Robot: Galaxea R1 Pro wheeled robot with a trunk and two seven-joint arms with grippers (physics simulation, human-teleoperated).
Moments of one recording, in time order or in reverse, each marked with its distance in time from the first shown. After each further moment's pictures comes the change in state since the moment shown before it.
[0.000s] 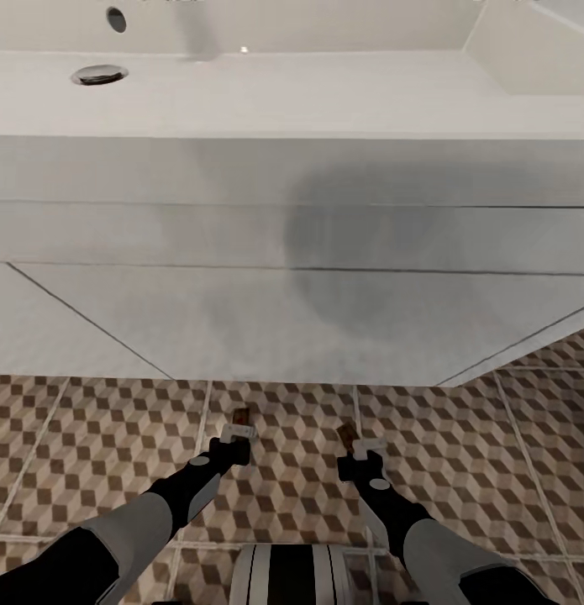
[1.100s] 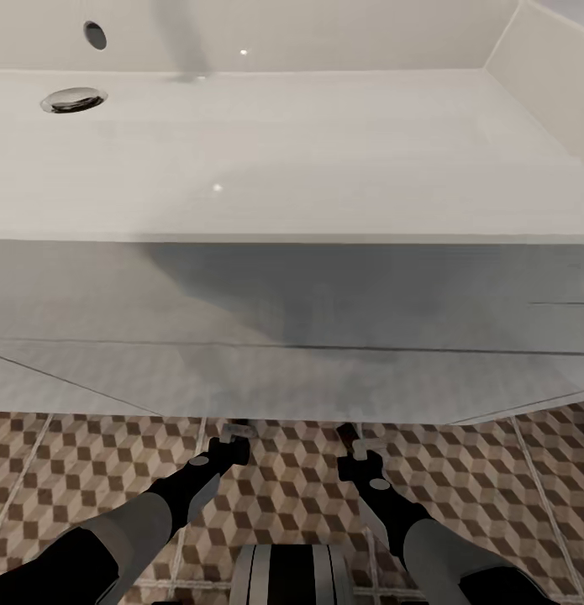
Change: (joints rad) left arm 0.000 0.002 0.001 0.000 0.001 -0.001 0.001; right arm 0.000 0.000 0.001 0.000 0.000 -0.001 0.000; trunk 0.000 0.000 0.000
